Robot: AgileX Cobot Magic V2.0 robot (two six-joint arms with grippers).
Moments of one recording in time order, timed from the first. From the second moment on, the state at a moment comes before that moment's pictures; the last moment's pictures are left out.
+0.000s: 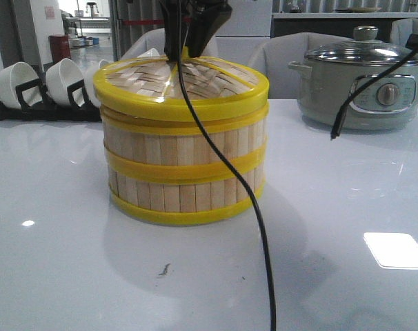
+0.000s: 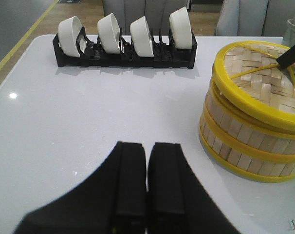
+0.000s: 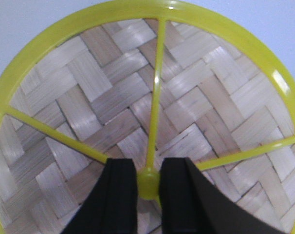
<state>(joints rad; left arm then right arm) -0.21 0.38 -0.59 0.08 0.61 -0.15 0.59 2.15 -2.26 -0.05 1.14 0.11</state>
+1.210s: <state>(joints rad) -0.21 0.38 -0.59 0.08 0.61 -0.15 0.59 2.17 -2.26 -0.05 1.12 0.11</state>
